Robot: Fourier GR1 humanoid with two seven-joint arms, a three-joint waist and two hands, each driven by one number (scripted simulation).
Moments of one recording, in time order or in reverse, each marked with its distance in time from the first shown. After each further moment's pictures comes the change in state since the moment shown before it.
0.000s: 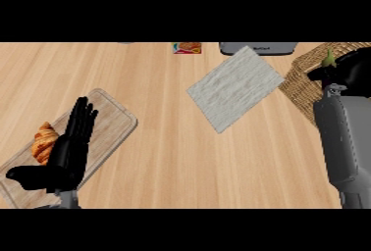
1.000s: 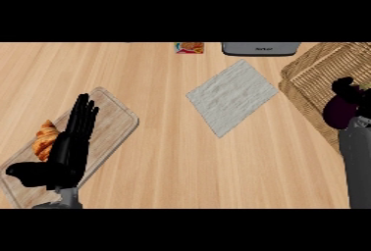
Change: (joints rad) left arm -0.020 -0.018 0.016 -0.010 -0.023 -0.022 0.024; right arm 0.213 -0.049 -0.095 -0.041 -0.172 -0.030 -0.119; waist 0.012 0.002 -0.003
